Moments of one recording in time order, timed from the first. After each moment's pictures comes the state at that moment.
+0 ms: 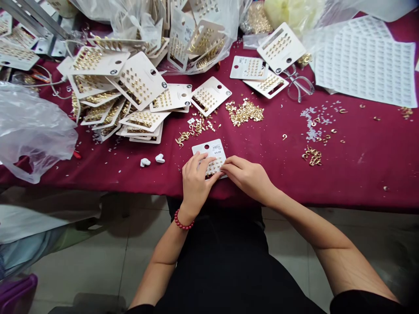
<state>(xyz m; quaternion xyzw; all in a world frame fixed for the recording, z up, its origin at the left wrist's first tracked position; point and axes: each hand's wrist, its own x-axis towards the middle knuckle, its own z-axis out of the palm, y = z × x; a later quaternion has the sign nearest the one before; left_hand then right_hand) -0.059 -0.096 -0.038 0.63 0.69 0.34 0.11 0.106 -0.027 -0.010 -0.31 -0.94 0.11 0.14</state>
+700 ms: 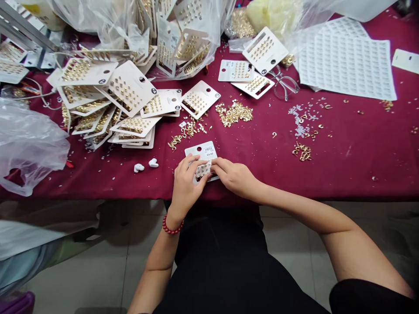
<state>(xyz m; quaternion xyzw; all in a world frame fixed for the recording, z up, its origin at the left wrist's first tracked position) -0.072 -0.096 -0.026 0.65 0.67 0.32 0.17 0.096 -0.029 -0.017 -0.24 -0.96 0.03 0.10</state>
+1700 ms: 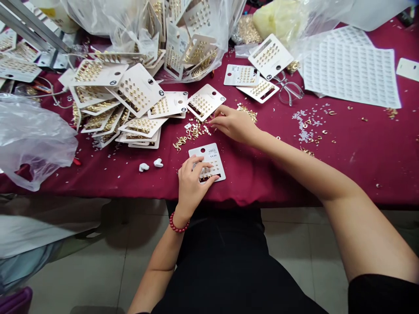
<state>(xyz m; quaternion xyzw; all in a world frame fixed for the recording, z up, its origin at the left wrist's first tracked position) -0.066 -0.093 -0.028 0.61 0.70 0.33 0.16 0.065 0.112 -0.015 -0.30 -0.94 0.12 0.12</state>
